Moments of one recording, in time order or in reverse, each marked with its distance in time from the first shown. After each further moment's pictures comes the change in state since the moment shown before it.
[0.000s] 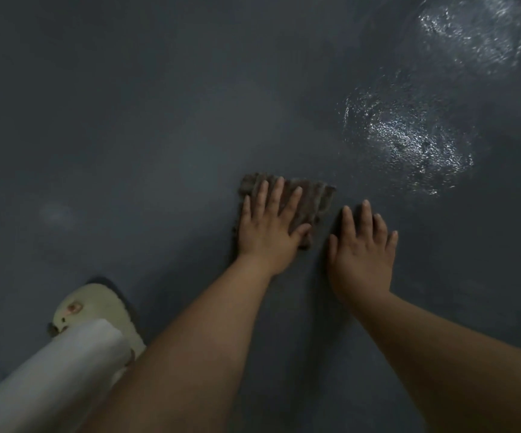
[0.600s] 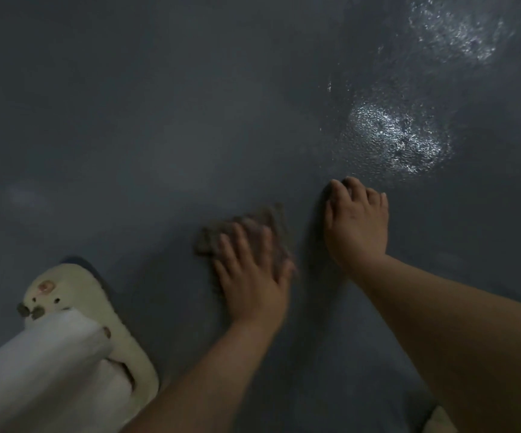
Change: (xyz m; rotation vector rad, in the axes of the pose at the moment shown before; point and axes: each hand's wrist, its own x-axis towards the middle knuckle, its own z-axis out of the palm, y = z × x) left_hand -0.098 0.036 0.057 -0.151 0.132 -0.264; right_hand 0.010 0.021 -0.011 0.059 0.173 -0.112
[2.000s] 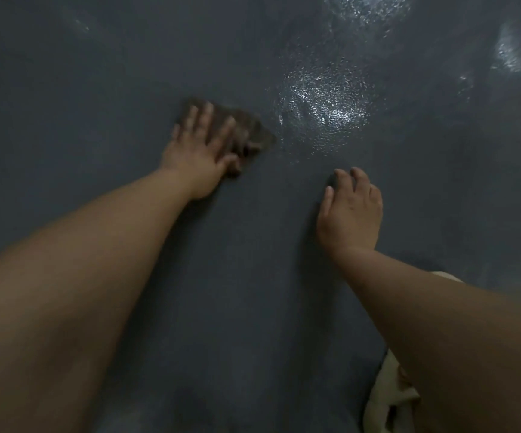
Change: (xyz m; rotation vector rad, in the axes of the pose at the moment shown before) left_hand 0.201 0.111 -0.063 0.290 -0.168 0.607; right_hand 0.007 0.115 -0.027 0.170 0.144 0.416
